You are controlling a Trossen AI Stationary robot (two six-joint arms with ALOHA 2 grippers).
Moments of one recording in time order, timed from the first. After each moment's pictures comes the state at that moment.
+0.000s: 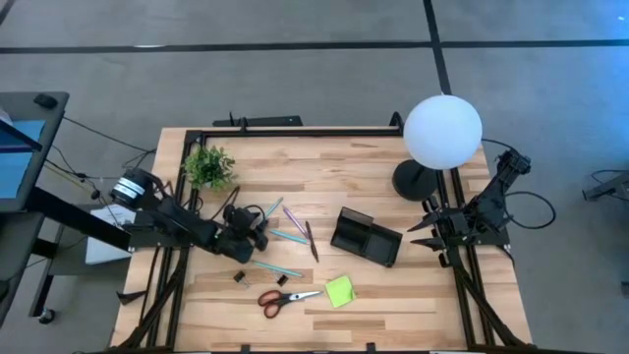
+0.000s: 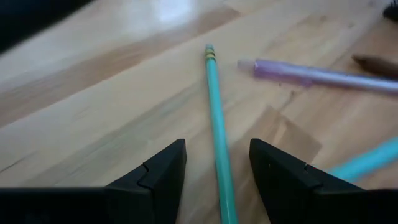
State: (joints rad) left arm -0.38 1.67 0.29 0.33 -0.91 -1.05; right arm 0.83 0.03 0.03 0.12 0.58 -0.17
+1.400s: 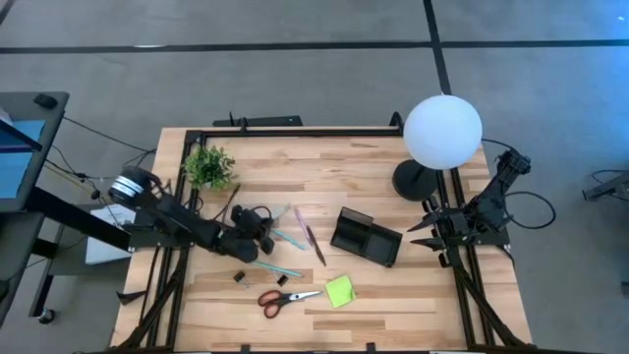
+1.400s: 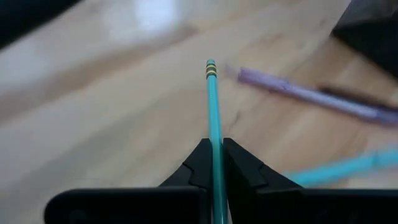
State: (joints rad) left arm -0.38 1.60 0.35 0.41 -0.88 -0.89; right arm 0.83 0.03 0.03 0.12 0.58 -0.17
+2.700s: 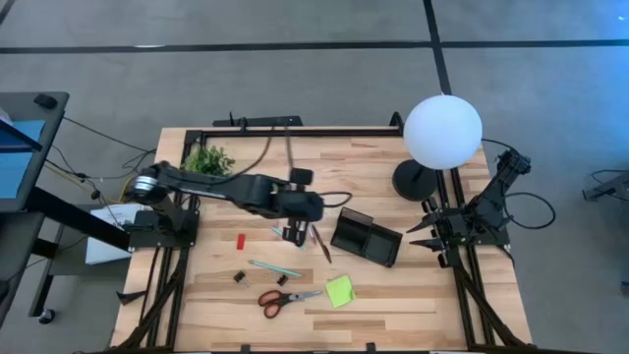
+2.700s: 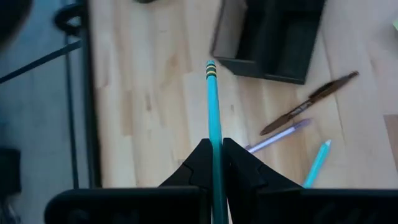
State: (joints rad) left arm -0.13 1.80 1.73 -1.00 -0.37 0.21; right arm 0.83 0.03 0.03 0.09 0.58 -0.17
